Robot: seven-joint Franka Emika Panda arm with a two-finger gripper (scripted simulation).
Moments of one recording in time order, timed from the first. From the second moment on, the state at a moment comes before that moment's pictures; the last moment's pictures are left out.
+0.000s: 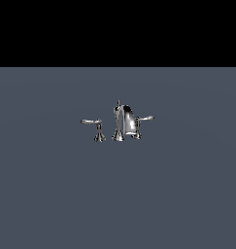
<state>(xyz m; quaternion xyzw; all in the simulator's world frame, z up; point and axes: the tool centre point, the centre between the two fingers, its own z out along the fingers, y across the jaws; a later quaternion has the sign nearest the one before) -0.251 -0.019 0.484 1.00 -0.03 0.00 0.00</state>
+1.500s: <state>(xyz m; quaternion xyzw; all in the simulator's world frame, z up) -0.200 0.058 0.387 0.98 -0.20 0.00 0.00</state>
